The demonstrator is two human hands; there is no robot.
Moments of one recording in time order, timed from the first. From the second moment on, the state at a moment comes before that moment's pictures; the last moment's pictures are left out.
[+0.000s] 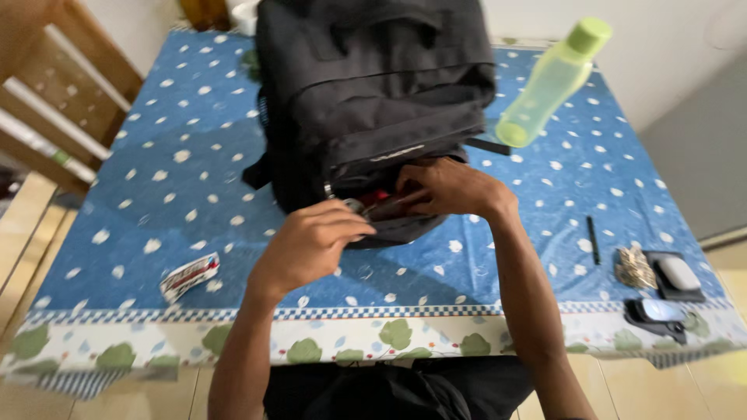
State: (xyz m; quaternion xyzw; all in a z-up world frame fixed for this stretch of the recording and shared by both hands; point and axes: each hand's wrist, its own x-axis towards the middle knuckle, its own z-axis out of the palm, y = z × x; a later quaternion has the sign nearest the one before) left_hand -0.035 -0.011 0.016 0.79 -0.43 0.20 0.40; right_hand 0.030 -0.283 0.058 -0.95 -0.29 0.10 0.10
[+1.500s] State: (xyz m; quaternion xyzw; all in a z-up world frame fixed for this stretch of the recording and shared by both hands) left_hand -0.030 -0.015 0.017 0.83 -0.37 0.16 0.38; right_hand 0.139 -0.598 -0.068 -0.90 0.12 -0.35 0.22
